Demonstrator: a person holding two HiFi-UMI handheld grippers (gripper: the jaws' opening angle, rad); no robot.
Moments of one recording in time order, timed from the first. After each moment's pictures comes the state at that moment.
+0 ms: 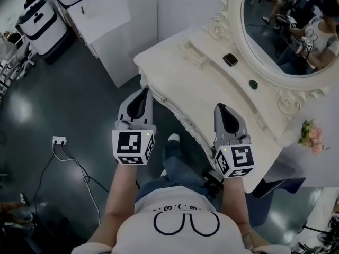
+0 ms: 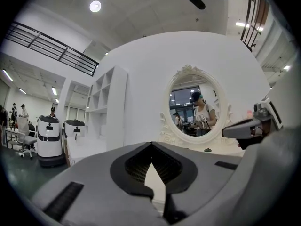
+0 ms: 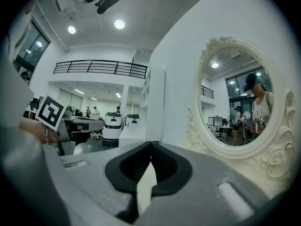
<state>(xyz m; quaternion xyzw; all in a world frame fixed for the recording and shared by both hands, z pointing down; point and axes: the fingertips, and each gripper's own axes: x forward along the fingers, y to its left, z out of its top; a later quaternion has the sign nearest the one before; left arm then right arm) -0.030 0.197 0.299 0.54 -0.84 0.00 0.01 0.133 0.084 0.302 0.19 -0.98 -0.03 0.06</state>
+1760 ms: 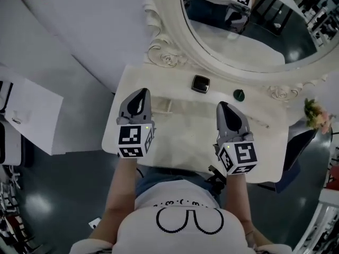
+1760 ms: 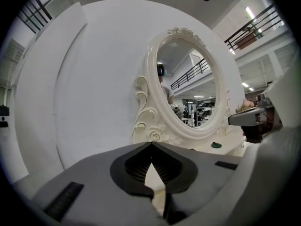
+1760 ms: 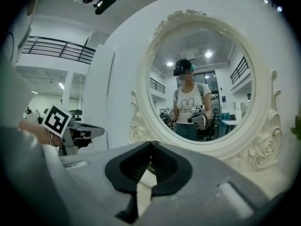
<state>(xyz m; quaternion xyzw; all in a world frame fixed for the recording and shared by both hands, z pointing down) -0.156 -0.196 0.355 0.77 -0.63 0.07 0.07 0.061 -0.181 0.331 0.48 -0.87 0.04 0.08</state>
